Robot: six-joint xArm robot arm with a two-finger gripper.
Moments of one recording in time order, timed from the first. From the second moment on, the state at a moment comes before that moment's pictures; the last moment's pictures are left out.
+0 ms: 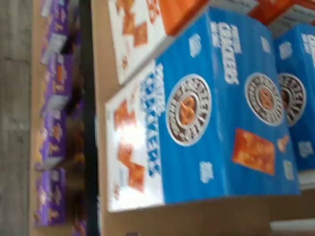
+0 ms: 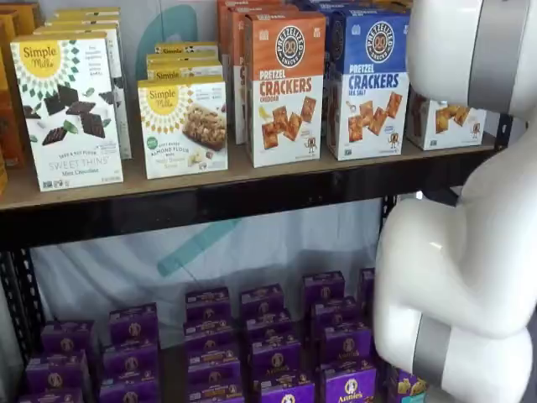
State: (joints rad) arm -0.85 -0.39 -1.54 0.61 1.71 -2.18
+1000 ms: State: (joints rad) arm -0.73 -0.20 -1.71 0.39 1.60 -2.20
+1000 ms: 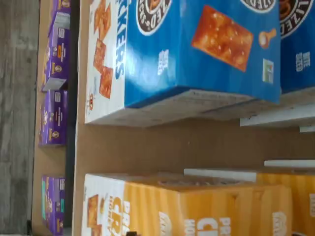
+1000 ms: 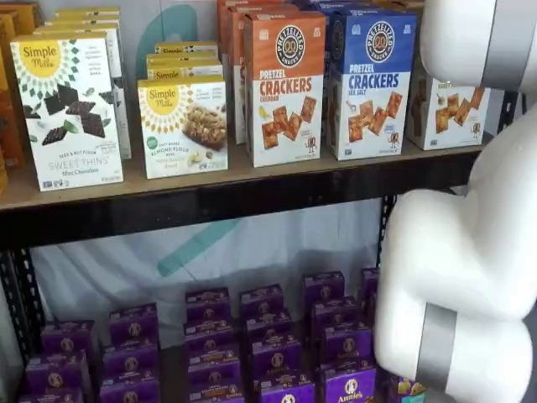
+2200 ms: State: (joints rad) arm -0.64 -0.05 -1.87 0.15 1.71 -2.17
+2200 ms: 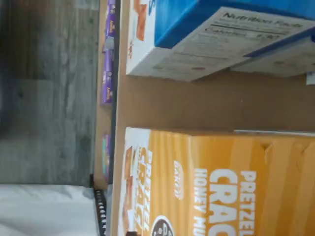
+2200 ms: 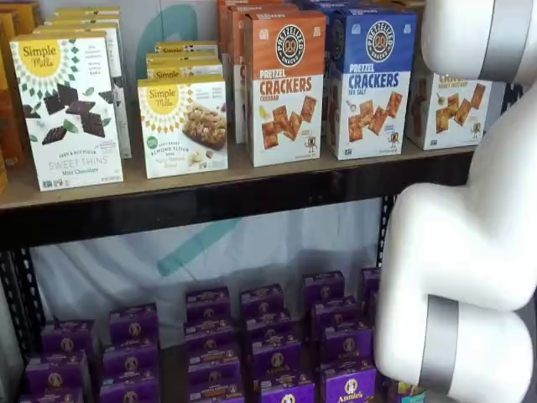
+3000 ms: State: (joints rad) arm -0.61 -0.01 -1.95 0.06 1.82 -2.16
